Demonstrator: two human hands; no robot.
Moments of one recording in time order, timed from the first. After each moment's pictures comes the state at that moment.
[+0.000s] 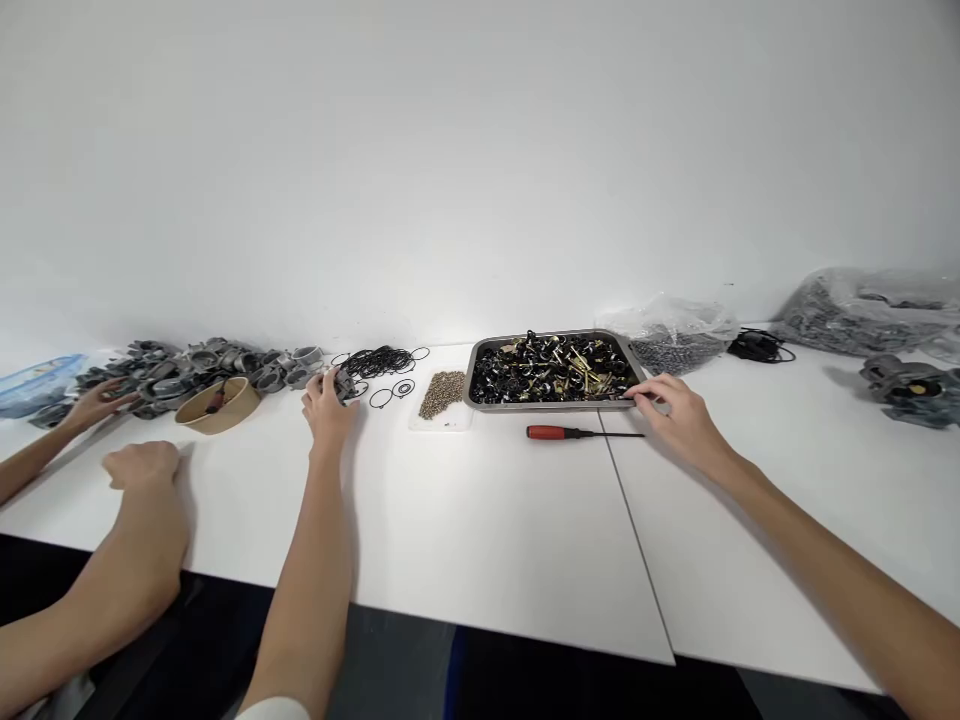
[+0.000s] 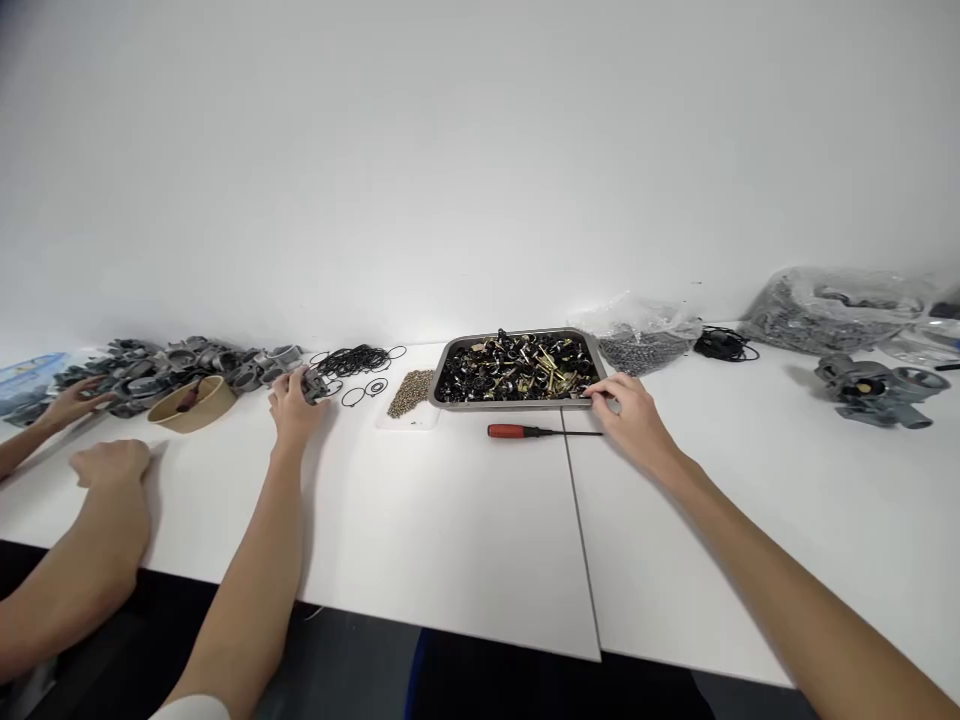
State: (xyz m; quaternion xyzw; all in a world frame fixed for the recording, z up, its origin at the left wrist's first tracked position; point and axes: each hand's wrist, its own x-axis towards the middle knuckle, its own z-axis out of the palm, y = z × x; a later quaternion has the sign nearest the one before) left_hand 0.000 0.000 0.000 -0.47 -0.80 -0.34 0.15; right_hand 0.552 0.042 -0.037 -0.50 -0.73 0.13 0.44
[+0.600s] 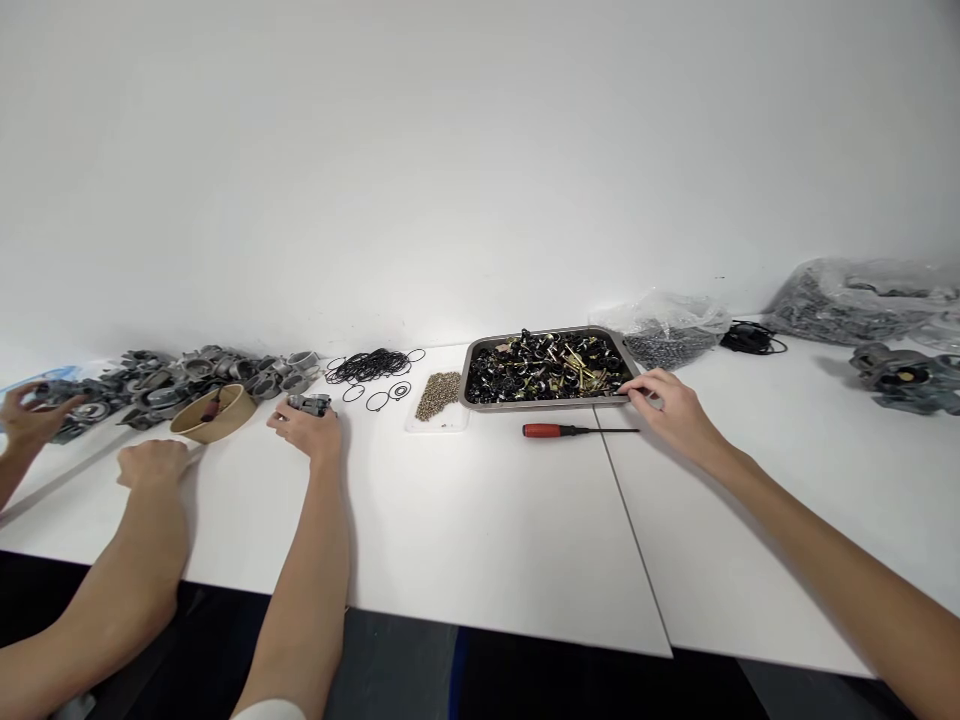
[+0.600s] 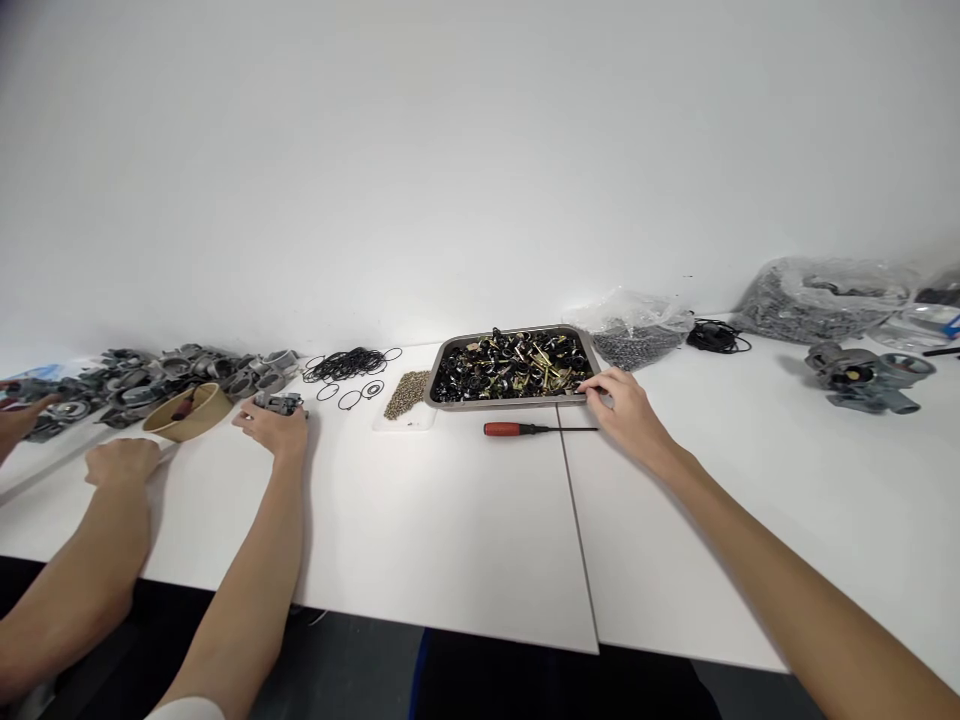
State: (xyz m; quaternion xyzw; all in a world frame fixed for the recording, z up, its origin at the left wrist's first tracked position) left_hand -0.014 0.000 -0.018 -0.27 -0.83 -0.45 0.17; right_hand 0.550 0.039 -0.030 -0.51 -0.74 0.15 0.42
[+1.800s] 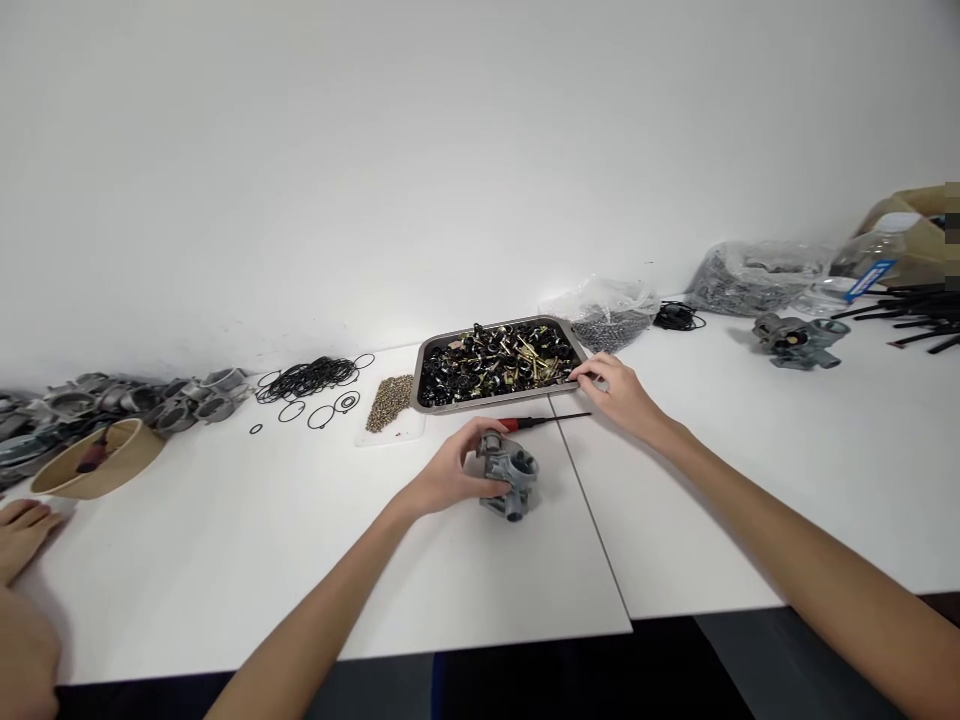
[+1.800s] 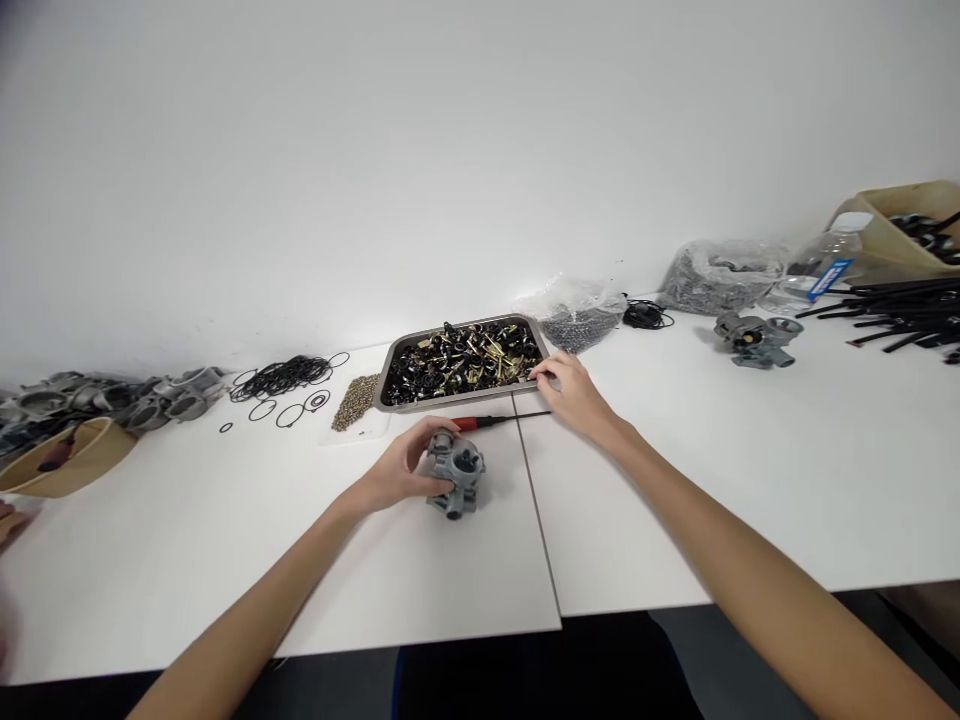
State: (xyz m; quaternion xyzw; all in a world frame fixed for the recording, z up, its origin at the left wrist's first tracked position) left_hand 0.254 -0.041 0.004 -0.74 -0.42 -0.27 -0.46; right_hand 0.551 0.038 -0.025 -0.49 -0.74 0.15 0.43
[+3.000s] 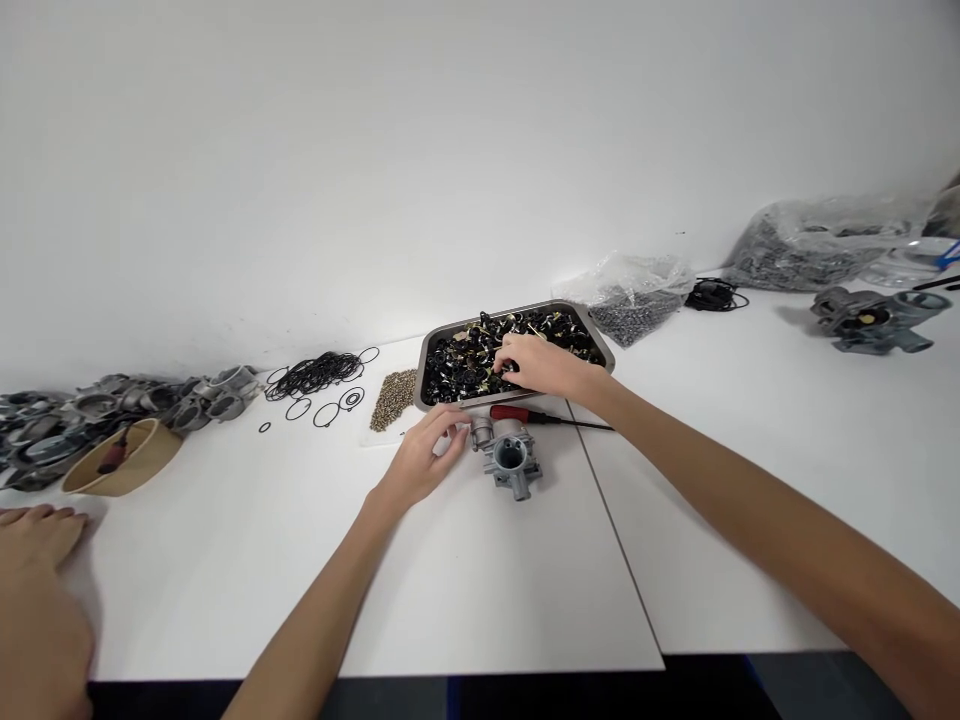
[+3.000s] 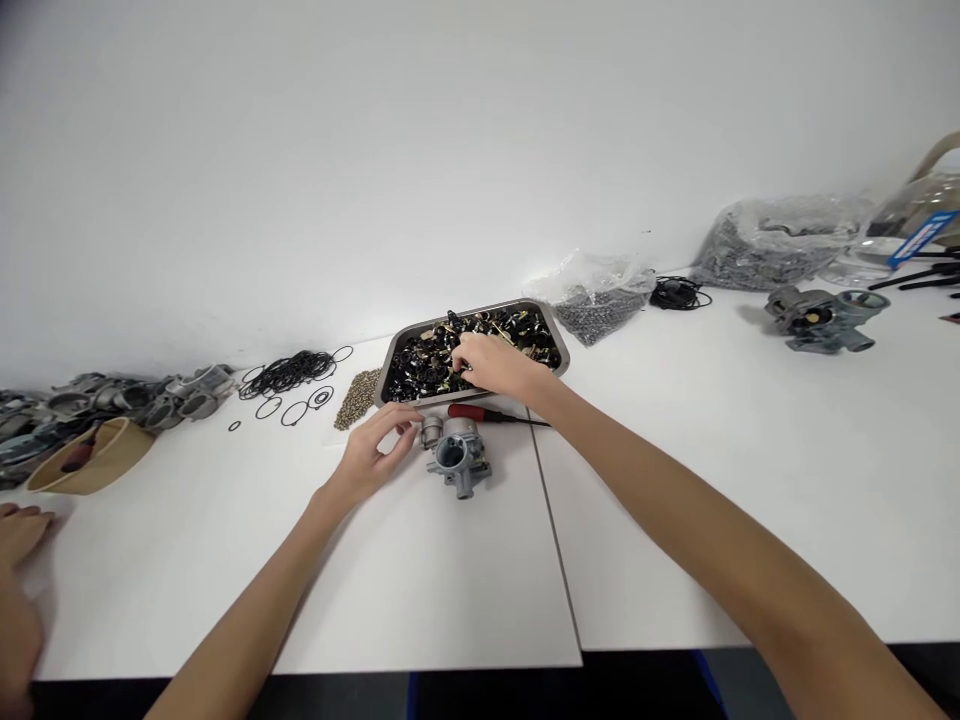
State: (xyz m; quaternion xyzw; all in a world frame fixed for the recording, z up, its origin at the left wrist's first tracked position) left_hand 0.214 -0.016 -0.011 -0.84 -0.42 -0.31 -0.11; right_hand 0.452 0.092 0.017 -0.36 -0.90 0.12 0.21
